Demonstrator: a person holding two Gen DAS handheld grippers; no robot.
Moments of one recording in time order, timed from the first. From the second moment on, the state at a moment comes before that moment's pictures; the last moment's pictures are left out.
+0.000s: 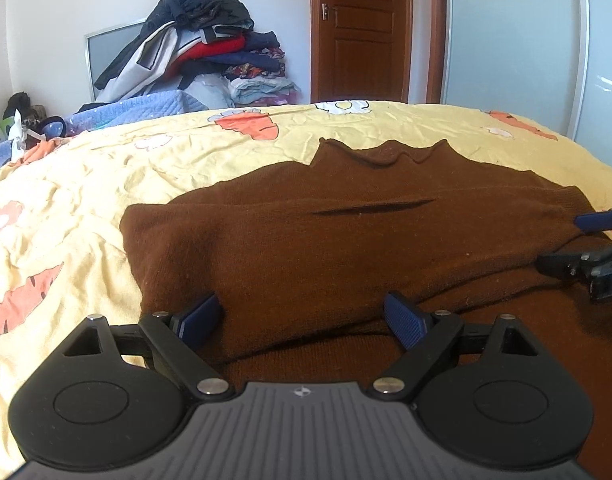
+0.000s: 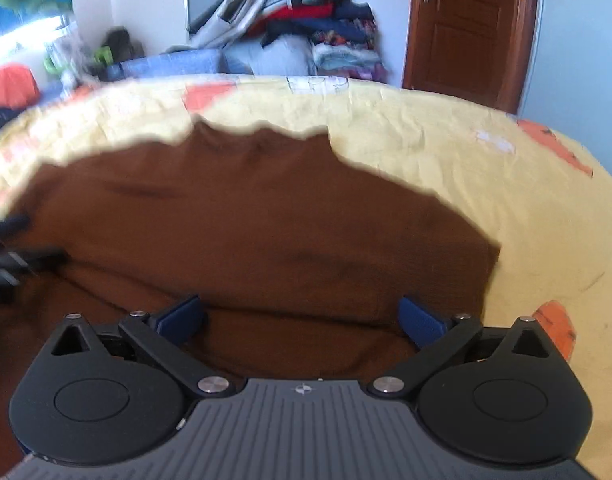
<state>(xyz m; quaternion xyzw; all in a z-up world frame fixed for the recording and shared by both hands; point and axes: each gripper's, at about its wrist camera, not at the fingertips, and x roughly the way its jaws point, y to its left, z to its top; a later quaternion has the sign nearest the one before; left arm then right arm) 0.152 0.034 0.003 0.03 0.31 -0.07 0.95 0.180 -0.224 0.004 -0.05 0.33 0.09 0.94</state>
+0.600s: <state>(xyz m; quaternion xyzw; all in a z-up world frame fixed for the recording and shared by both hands) 0.144 0.033 0.007 0.03 0.30 -0.05 0.95 0.165 -0.227 -0.001 -0.04 0.34 0.09 0.94</state>
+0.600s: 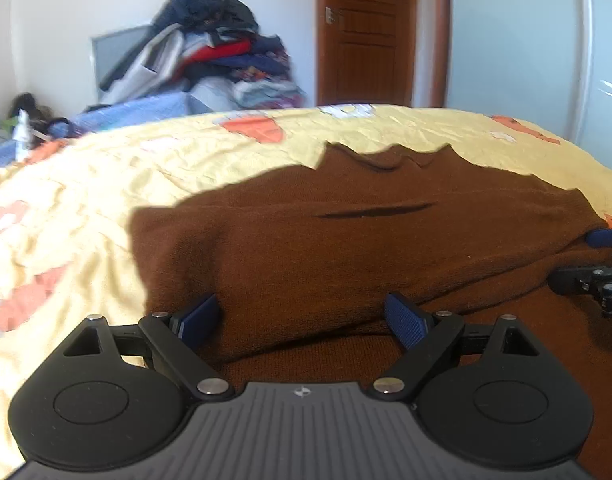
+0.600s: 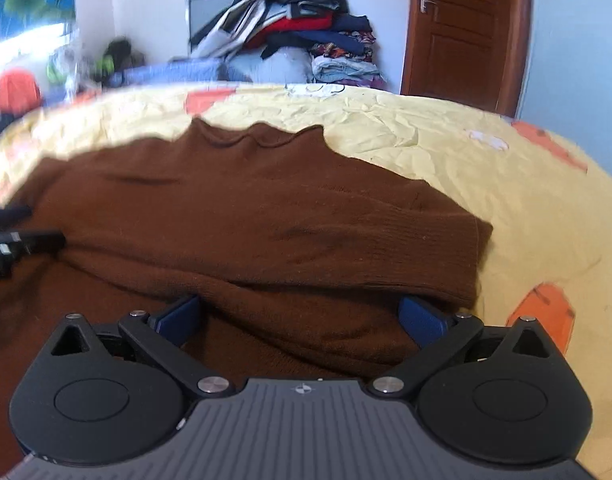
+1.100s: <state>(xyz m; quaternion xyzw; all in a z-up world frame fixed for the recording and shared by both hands) 0.082 0.053 0.011 -0.02 0.34 -0.04 0.94 0.088 -0.240 0.006 -0.01 0.34 0.10 0.93</state>
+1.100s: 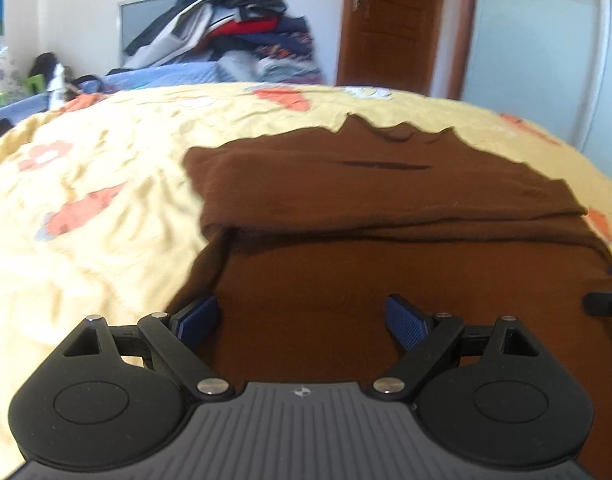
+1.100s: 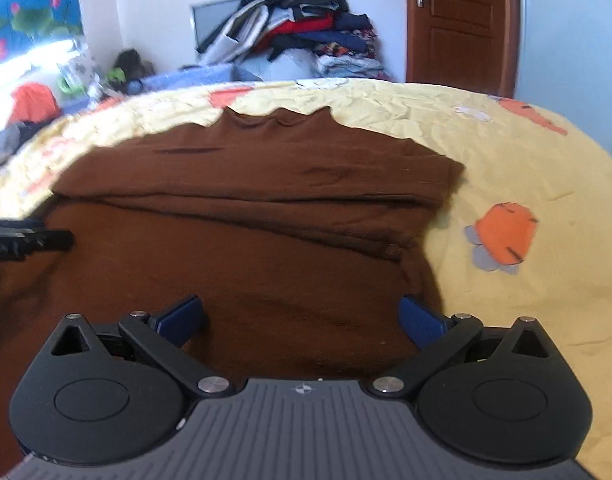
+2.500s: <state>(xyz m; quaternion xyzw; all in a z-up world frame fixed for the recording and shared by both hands) -0.103 0.168 -0.012 -0.44 0.40 -0.21 0.78 -0.074 -0.351 0.013 0.35 0.42 0.16 0.82</state>
